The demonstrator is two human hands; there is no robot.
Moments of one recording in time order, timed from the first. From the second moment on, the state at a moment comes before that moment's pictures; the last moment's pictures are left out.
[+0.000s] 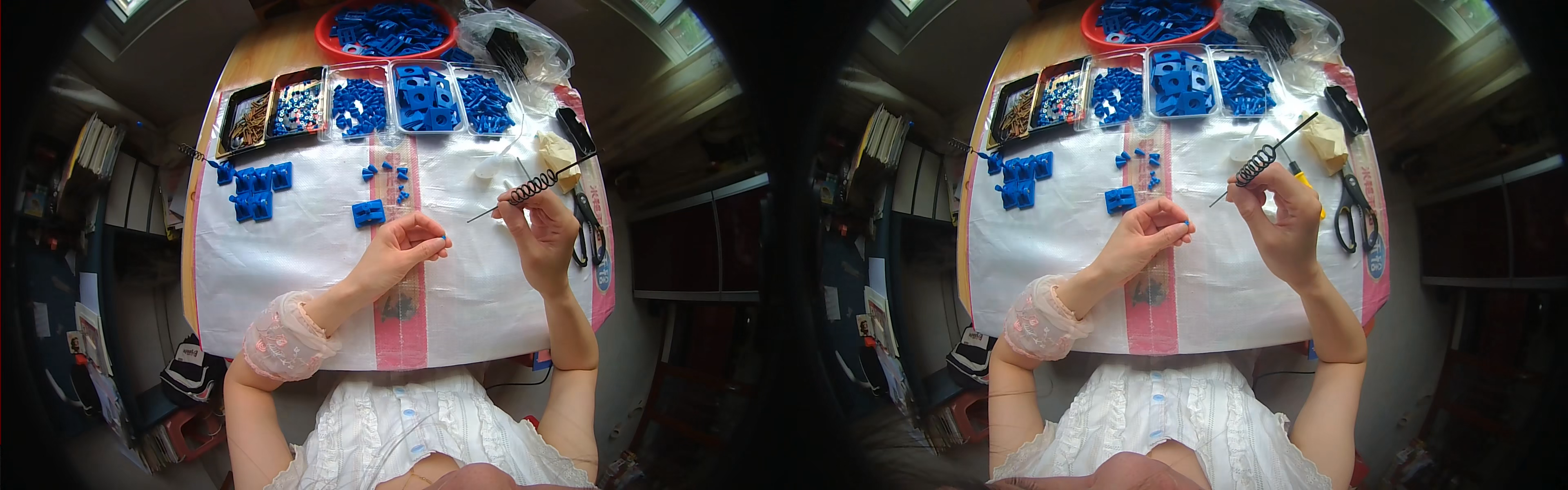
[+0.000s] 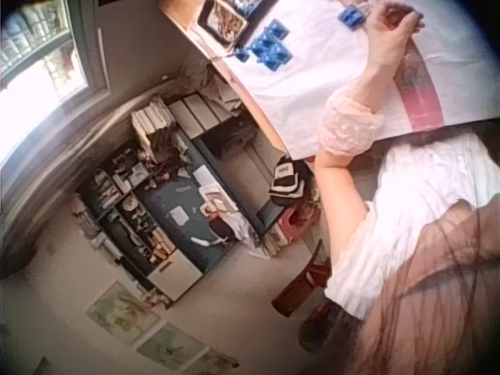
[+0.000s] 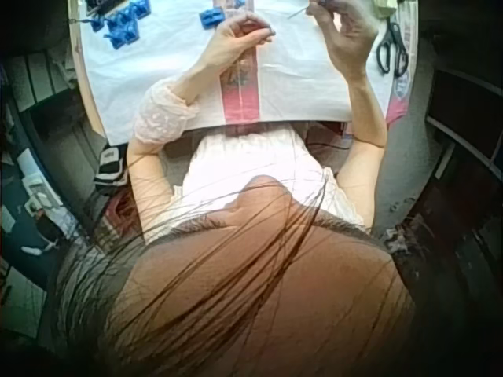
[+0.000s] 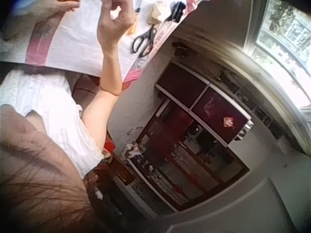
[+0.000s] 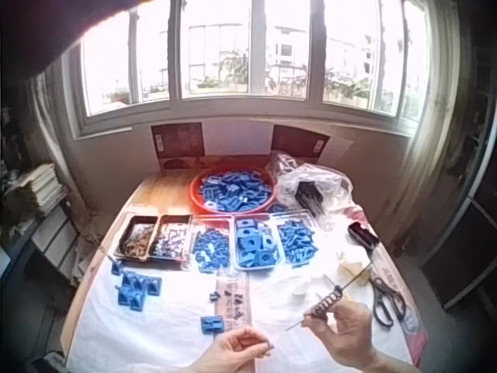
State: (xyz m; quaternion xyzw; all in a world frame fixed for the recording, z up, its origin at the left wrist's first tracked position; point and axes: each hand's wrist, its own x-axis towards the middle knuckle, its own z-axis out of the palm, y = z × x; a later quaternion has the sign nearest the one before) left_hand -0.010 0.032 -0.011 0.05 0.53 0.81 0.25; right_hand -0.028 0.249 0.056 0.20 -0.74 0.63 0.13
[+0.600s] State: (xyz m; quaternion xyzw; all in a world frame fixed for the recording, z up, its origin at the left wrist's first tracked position) left_hand -0.010 0.032 -0.014 0.04 0.52 0.81 0.27; right_hand -0.027 0.250 0.056 0.20 -0.75 0.62 0.12
